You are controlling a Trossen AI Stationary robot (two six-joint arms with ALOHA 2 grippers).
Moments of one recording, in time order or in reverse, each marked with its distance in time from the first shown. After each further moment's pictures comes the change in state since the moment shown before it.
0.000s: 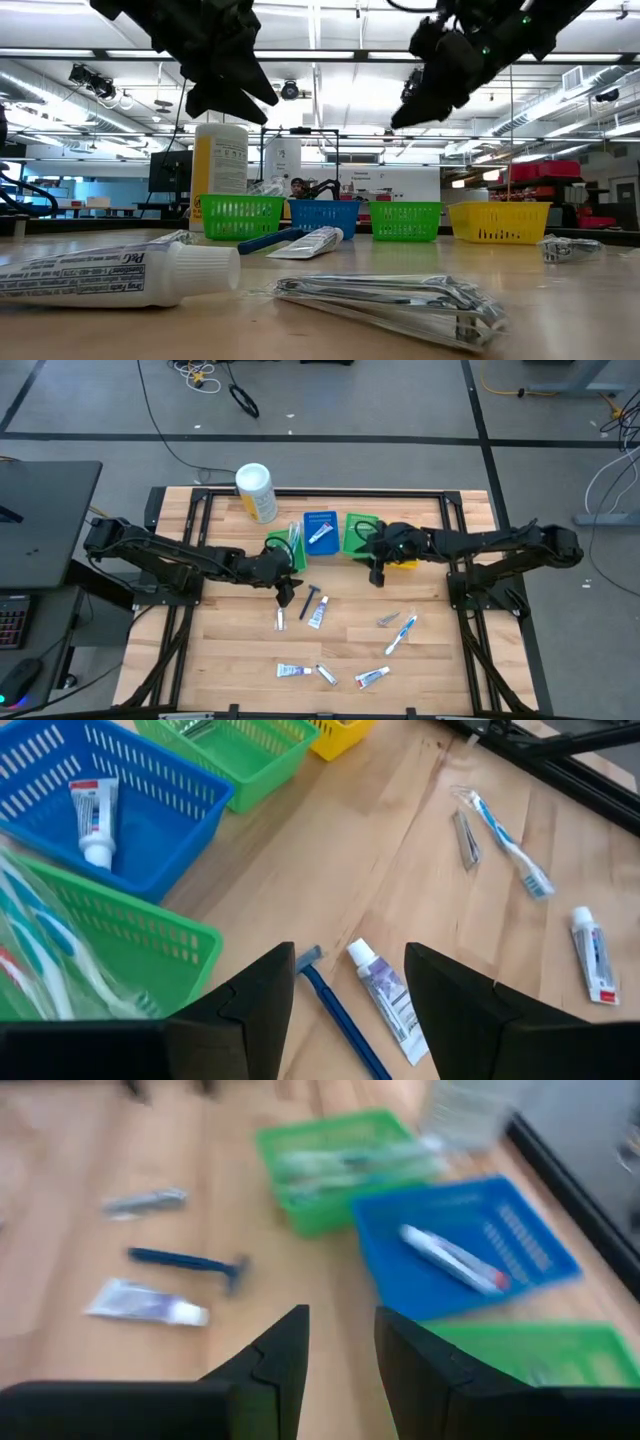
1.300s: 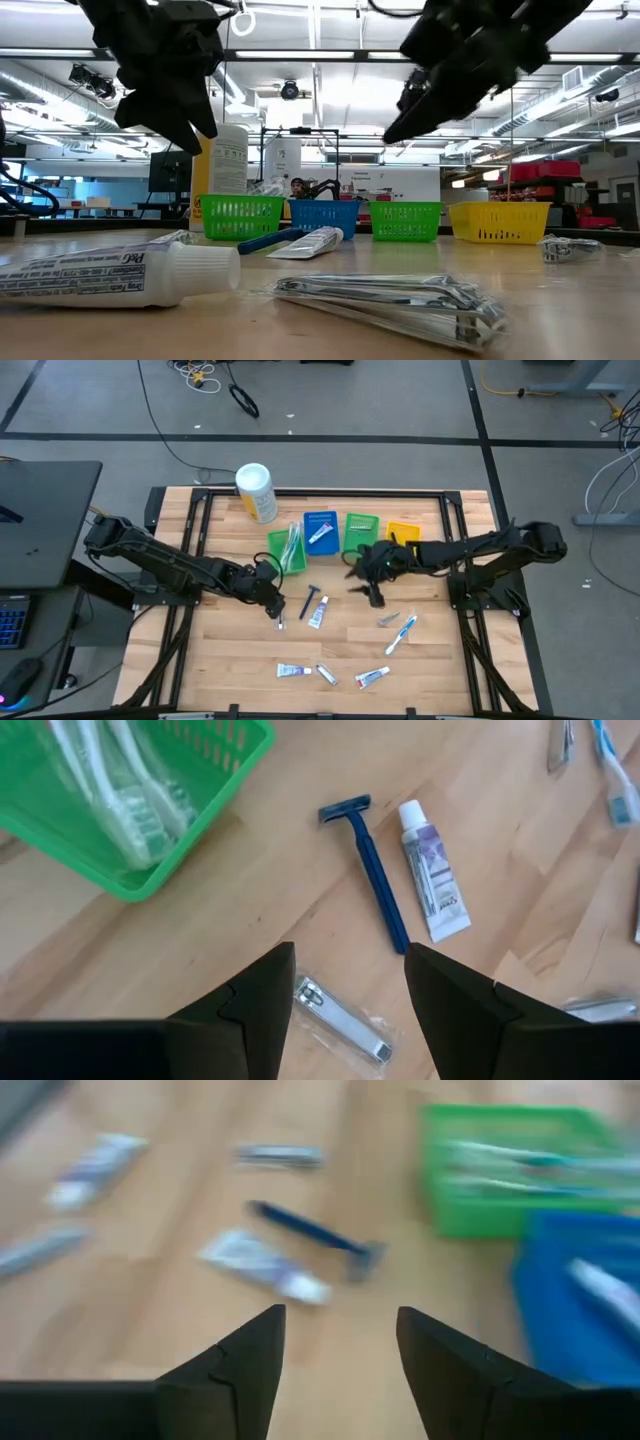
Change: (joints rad) left arm -0.145 0.000 0.000 -0.305 -0.020 -0.386; right arm 0.123 0.143 0.005 0.057 -0.192 -0.127
